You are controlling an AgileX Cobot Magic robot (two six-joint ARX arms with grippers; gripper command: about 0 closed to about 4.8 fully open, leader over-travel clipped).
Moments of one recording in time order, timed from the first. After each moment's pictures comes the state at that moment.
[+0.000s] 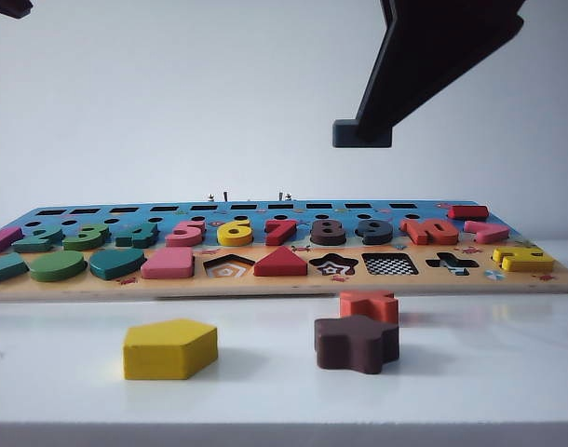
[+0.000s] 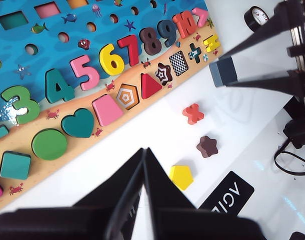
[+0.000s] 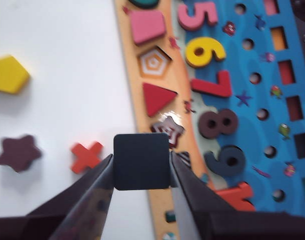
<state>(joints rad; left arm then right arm) -0.30 0.77 0.90 -0.92 0.60 -0.02 0.83 1.20 1.00 -0.71 -0.03 -0.66</state>
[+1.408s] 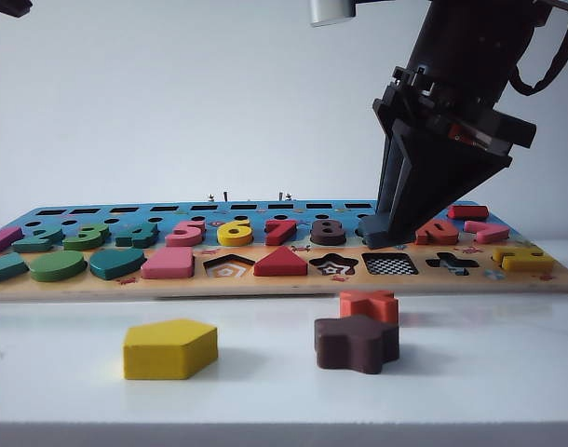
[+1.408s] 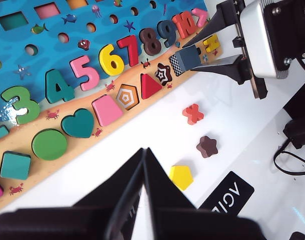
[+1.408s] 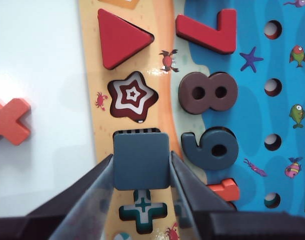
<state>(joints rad) -0.30 0.77 0.90 -0.92 0.60 -0.02 0.72 1.39 1.00 -0.64 0.03 -0.89</state>
